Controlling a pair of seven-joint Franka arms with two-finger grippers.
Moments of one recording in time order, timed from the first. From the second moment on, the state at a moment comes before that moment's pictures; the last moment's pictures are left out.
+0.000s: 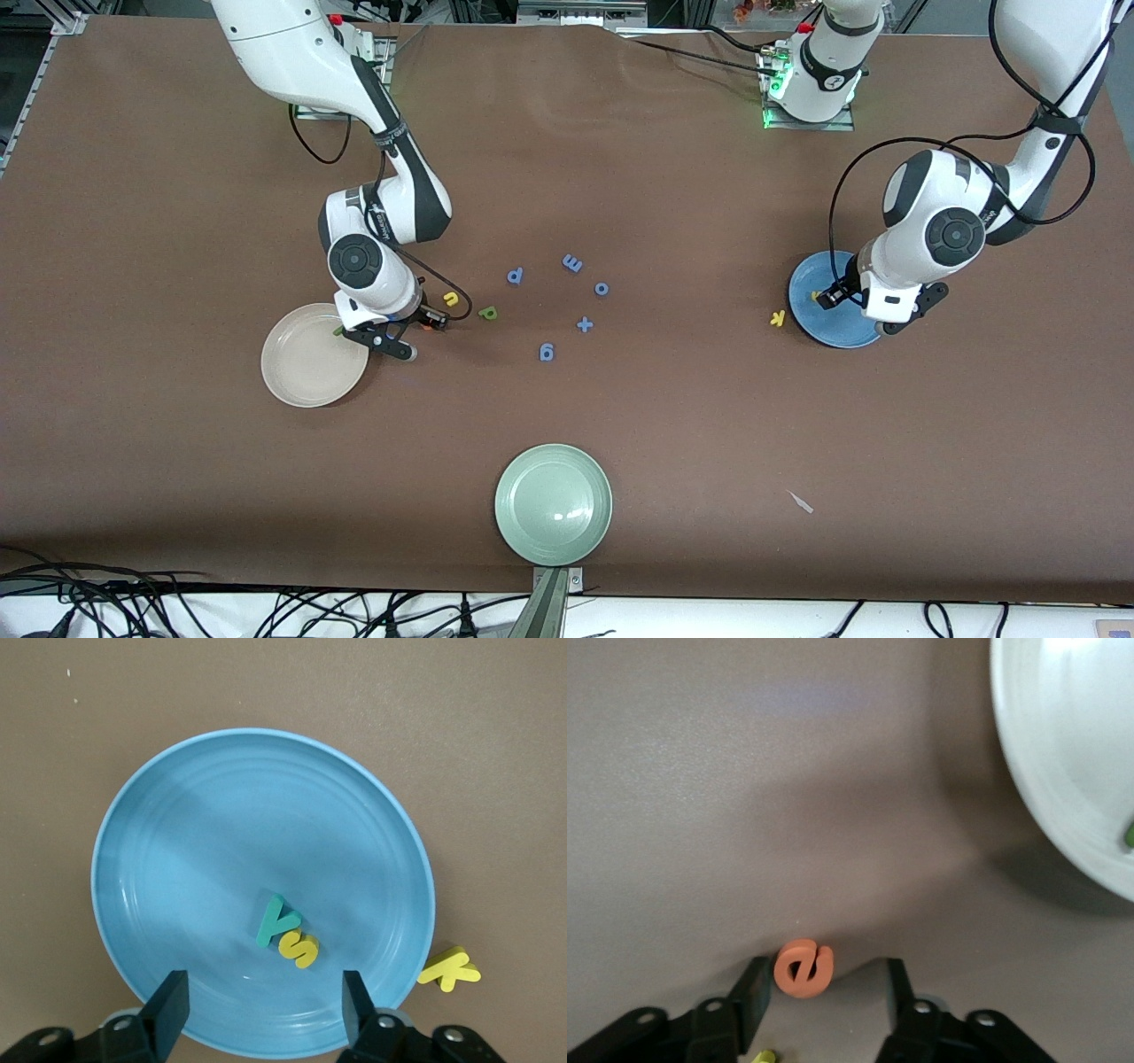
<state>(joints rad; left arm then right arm) 0.58 0.32 -0.65 -2.25 0.28 2.28 -0.92 0.63 0.58 -0.20 -1.94 0.19 2.43 0.65</state>
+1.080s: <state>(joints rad) 0.41 0.46 -0.64 -1.98 0.28 2.26 -0.95 0.62 0.53 -0.40 -1.77 0.19 2.10 0.33</state>
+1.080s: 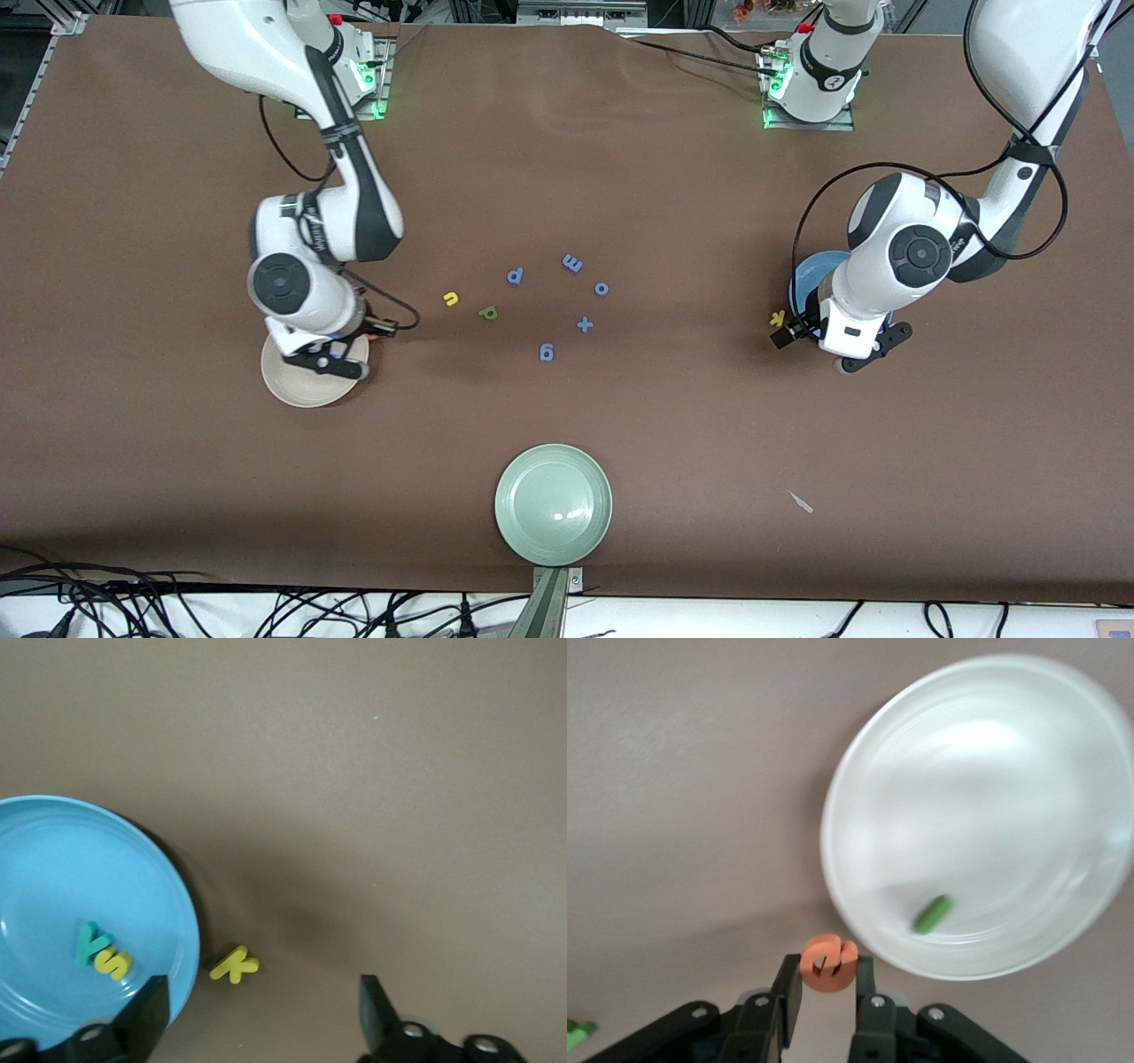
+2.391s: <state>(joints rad) 0.38 0.57 -0.64 -2.02 0.38 2.26 -1.58 0.80 0.56 -0.33 -1.85 0.23 2.24 0.74</state>
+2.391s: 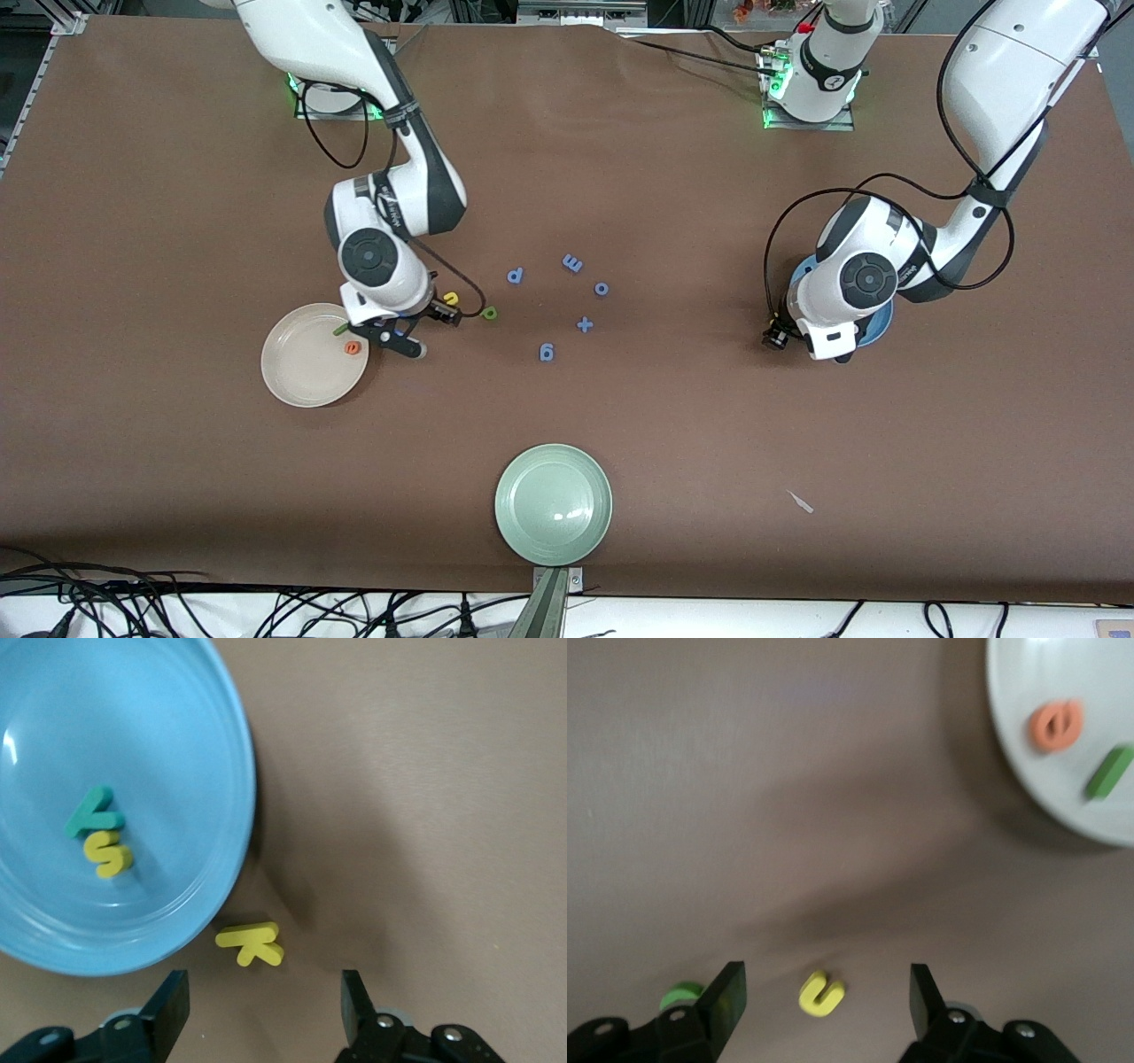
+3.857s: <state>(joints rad) 0.38 0.60 -0.63 -2.06 0.48 2.30 -1.87 0.80 0.53 -0.25 -2.05 0.23 2.50 0.80</state>
